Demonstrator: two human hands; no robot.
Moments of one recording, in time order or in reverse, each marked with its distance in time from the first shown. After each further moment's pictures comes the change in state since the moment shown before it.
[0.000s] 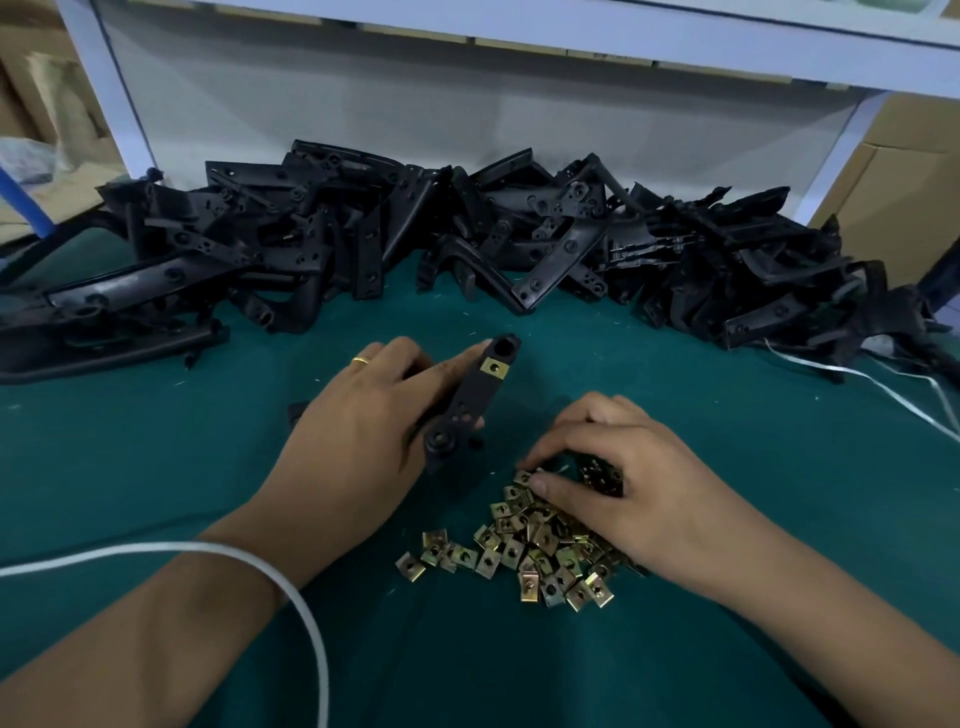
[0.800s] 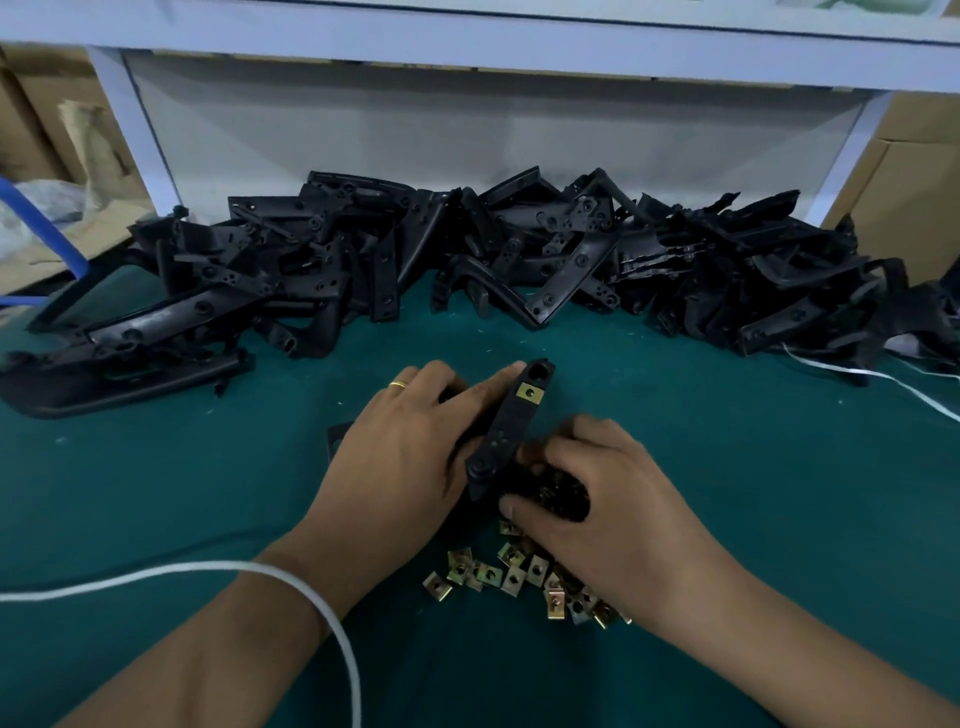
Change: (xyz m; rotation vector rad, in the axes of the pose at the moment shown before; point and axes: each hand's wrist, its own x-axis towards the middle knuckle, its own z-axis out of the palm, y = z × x) left_hand 0.004 0.010 0.000 0.039 -0.070 -0.041; right_hand 0.005 -0.033 0.031 -0.030 0.134 0.134
